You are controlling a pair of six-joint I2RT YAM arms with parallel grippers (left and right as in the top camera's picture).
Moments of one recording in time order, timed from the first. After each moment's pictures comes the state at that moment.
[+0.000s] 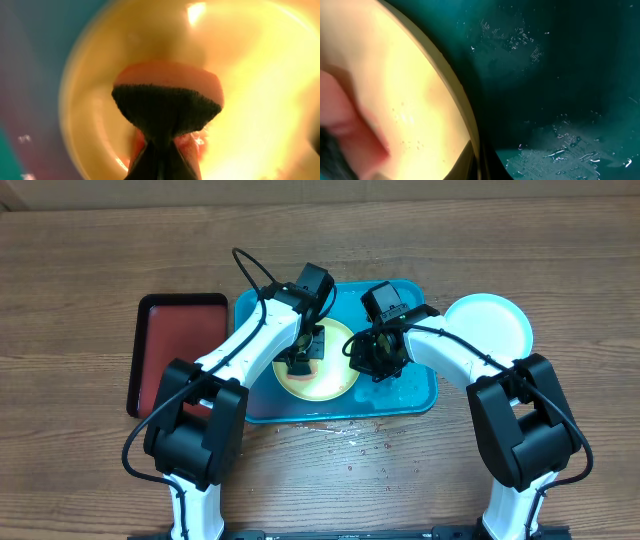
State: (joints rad) left arm -0.45 2.03 1.50 -0.94 -0.06 -0.42; right arm 0.45 1.99 1.28 -0.65 -0.28 0.67
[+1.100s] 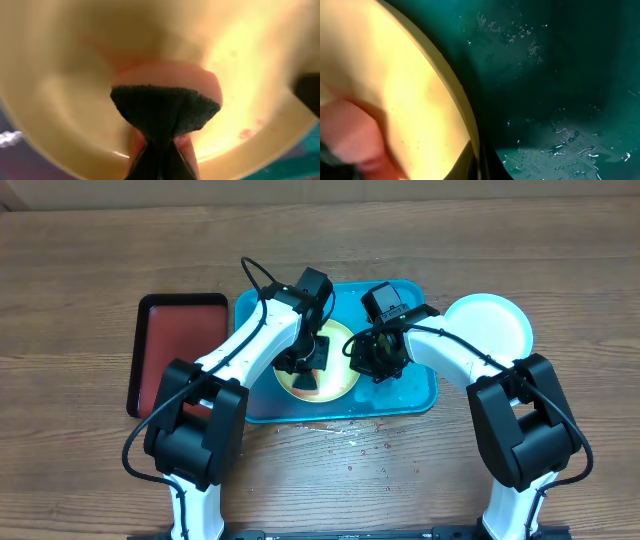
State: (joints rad) left arm -0.45 2.03 1.50 -1.03 0.10 -0.31; right arm 0.45 1.99 1.28 -0.66 -0.28 0.67
